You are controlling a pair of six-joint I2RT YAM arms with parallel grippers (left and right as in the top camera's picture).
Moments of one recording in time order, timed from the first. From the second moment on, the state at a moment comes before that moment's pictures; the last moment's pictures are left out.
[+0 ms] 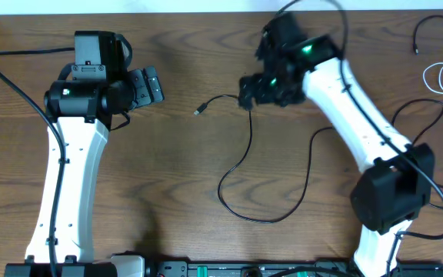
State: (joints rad) left arm -0.02 1.48 1.49 -1.02 0.05 -0.29; right arm 0.46 2.00 1.84 -1.13 -0.25 0.31
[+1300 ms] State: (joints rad) left arm -0.02 1.48 1.49 -1.03 0.05 -0.30; right arm 0.56 2.14 1.55 -0.81 -0.17 0.48
